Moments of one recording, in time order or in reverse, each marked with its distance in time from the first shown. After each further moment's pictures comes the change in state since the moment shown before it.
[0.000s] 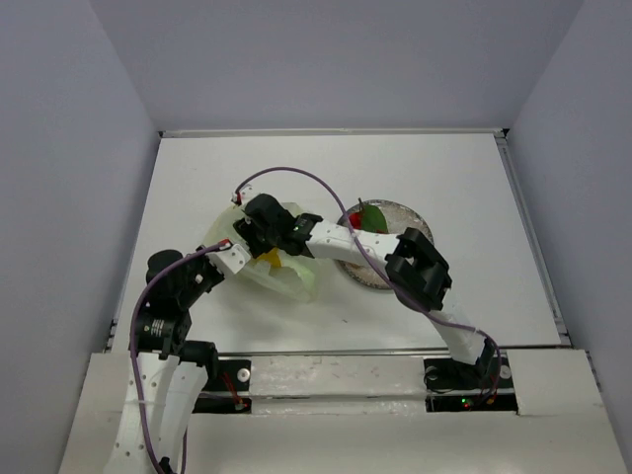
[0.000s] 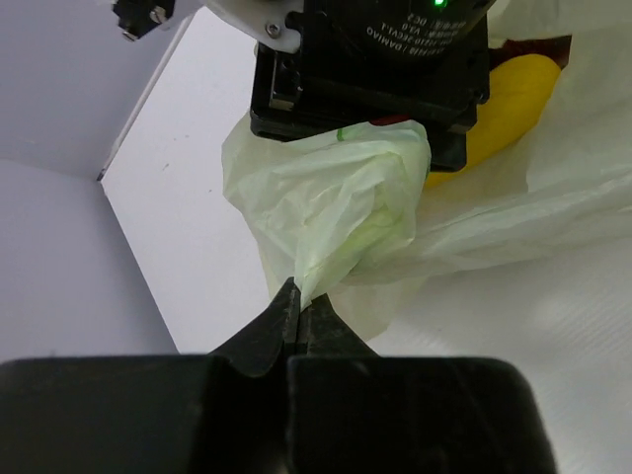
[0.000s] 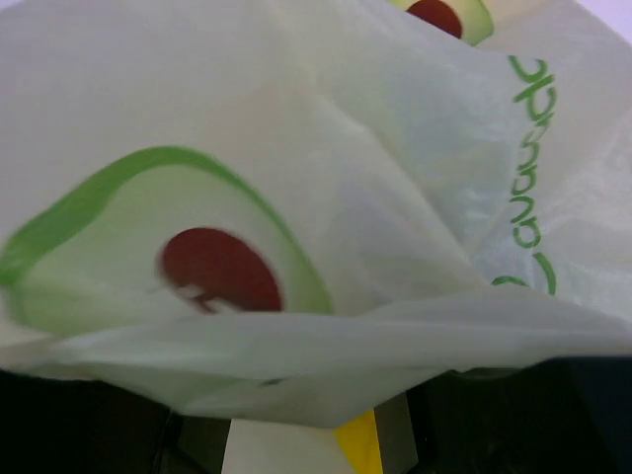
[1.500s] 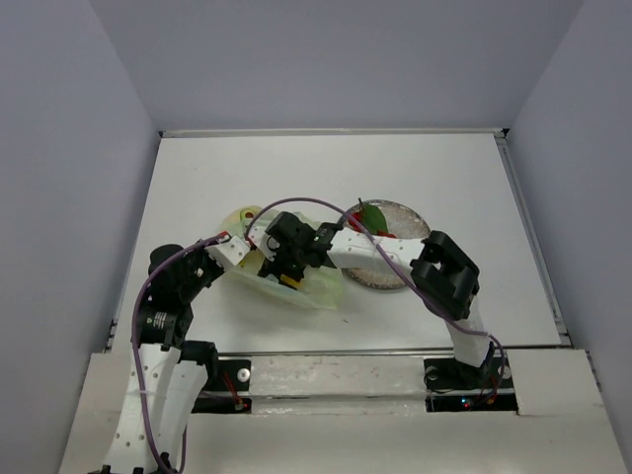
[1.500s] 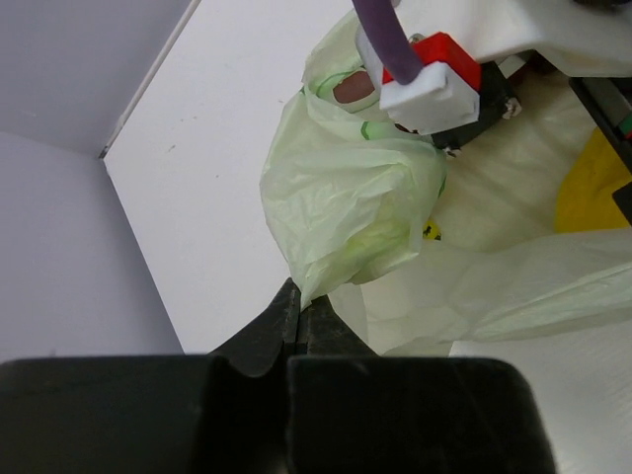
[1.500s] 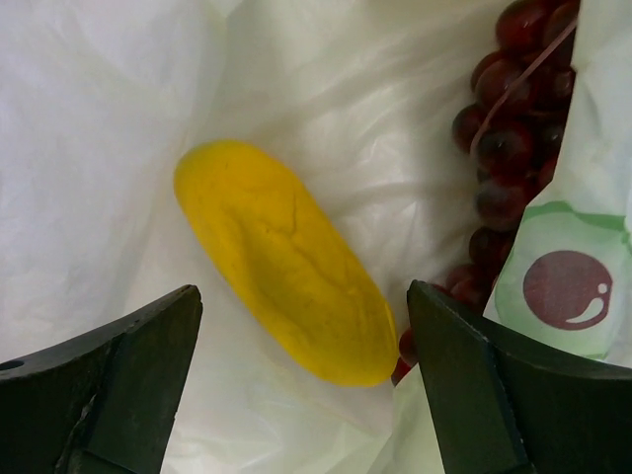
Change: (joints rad) left arm 0.005 0.054 -0.007 0.068 -0.048 -0.040; right arm -0.003 -0.164 -0.255 -0.200 -0.255 -0.379
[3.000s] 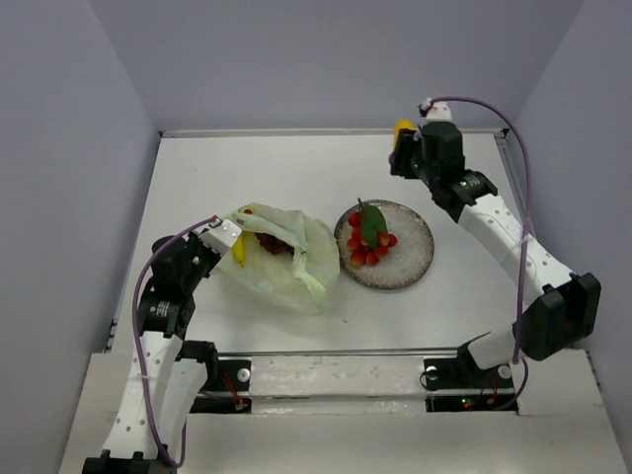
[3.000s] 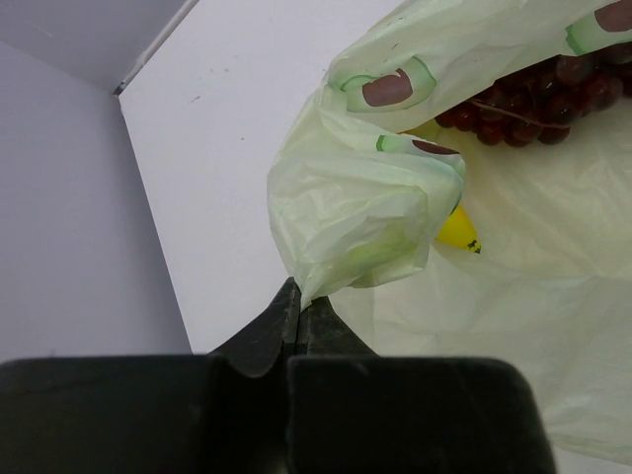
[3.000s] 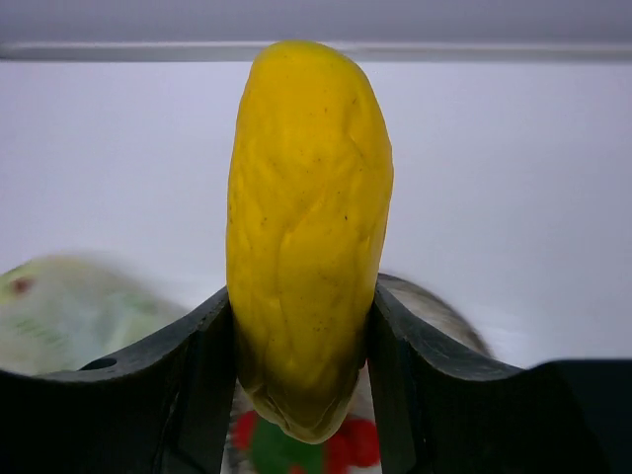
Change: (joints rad) left arm 0.006 0.072 0.000 0.105 -0.135 -0.121; right arm -0.514 -0.571 -0.120 0.160 0.286 0.438
